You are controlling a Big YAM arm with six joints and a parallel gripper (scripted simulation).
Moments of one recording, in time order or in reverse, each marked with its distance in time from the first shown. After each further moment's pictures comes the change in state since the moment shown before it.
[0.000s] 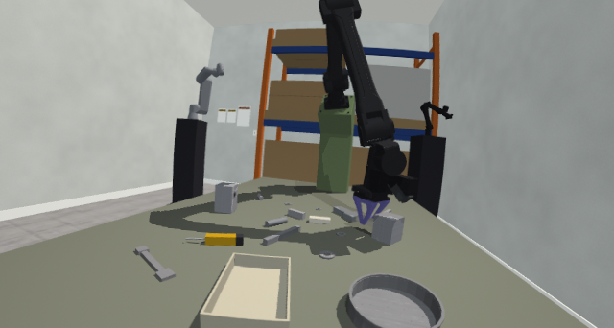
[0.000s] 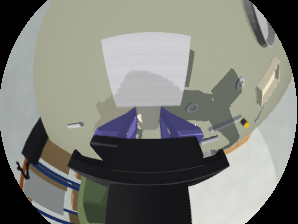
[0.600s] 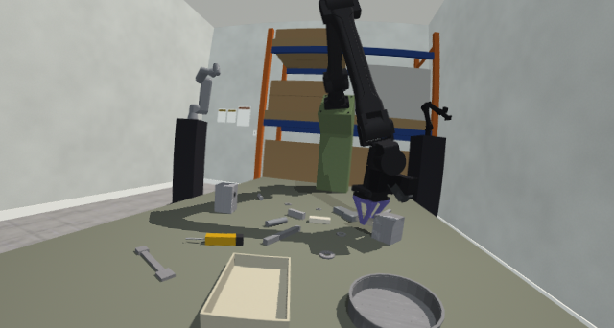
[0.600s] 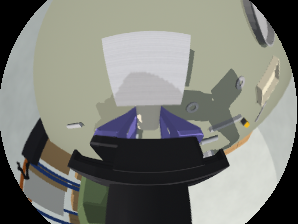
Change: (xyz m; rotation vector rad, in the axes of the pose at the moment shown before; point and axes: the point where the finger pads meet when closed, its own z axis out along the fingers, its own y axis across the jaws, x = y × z) arm 0.001 0.000 0.000 0.003 -0.004 0.002
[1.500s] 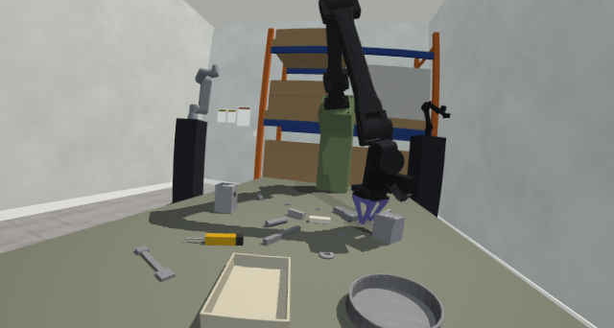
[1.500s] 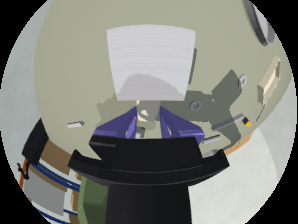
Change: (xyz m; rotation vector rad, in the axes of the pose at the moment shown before) arm 0.005 0.005 0.000 -0.005 -0.008 0.002
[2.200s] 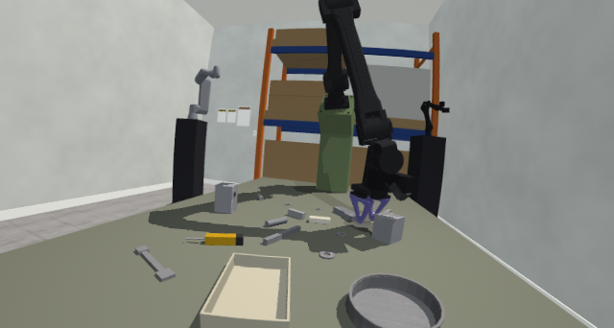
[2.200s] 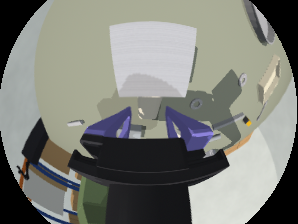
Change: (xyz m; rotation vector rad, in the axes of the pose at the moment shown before) arm 0.003 0.001 -0.002 -0.002 0.003 -0.001
